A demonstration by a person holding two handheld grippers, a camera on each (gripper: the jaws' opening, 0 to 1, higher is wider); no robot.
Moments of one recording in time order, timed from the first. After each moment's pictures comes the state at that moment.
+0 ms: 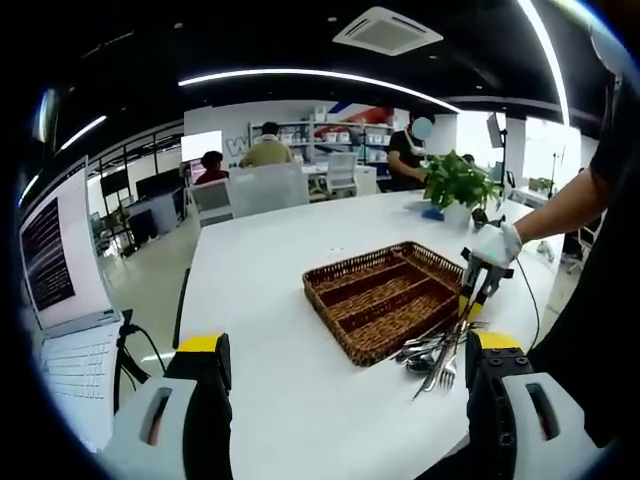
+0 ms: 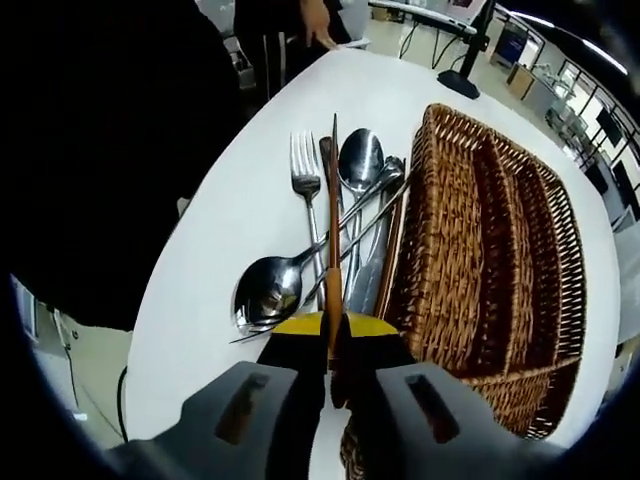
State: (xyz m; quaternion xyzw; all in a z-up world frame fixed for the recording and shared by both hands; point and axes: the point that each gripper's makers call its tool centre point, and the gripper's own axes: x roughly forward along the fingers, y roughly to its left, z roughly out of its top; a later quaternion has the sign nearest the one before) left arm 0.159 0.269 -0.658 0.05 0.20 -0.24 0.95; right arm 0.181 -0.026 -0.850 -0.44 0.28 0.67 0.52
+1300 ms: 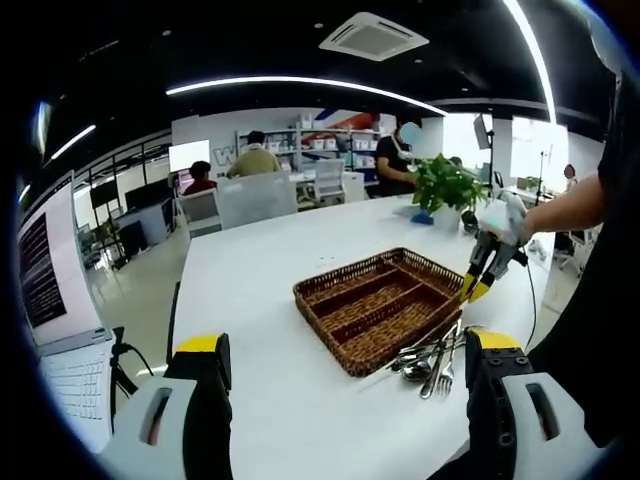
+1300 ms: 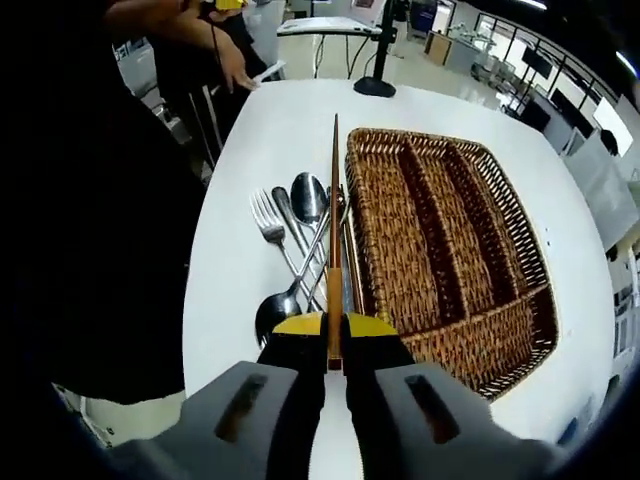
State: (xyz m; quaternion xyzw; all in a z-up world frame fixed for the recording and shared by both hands) left arm 0.167 0.260 -0.652 0.05 0.19 -0.27 0.94; right arm 0.184 -0.030 -0.792 -0.36 0.34 0.57 0.66
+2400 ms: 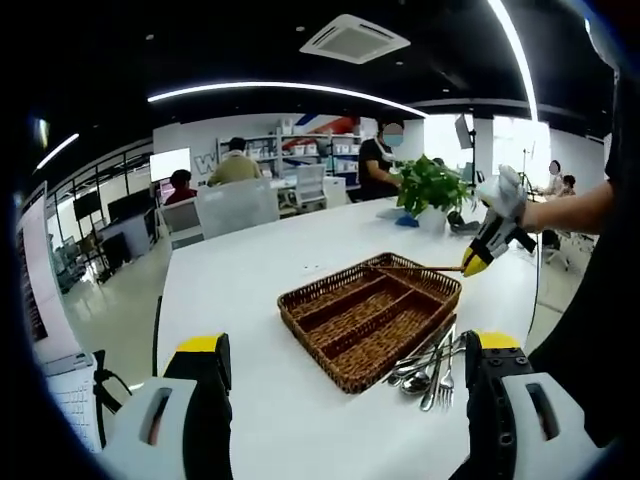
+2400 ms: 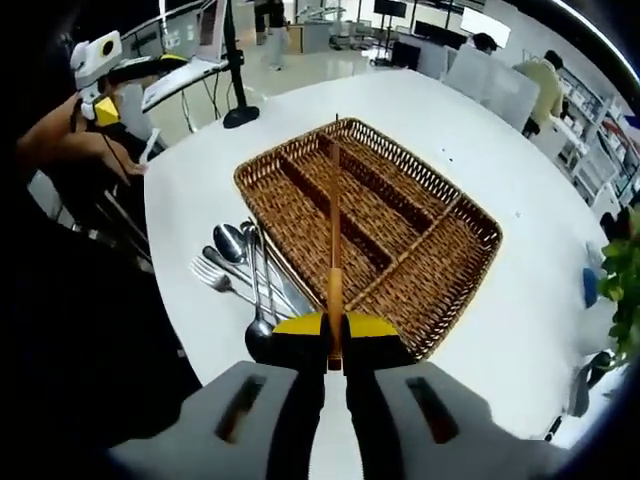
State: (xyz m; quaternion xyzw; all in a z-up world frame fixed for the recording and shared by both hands) left arm 0.192 0.237 -0.654 0.06 0.17 -0.31 0.93; right arm 0.211 -0.065 -0.746 -0.21 0.42 0.35 0.81
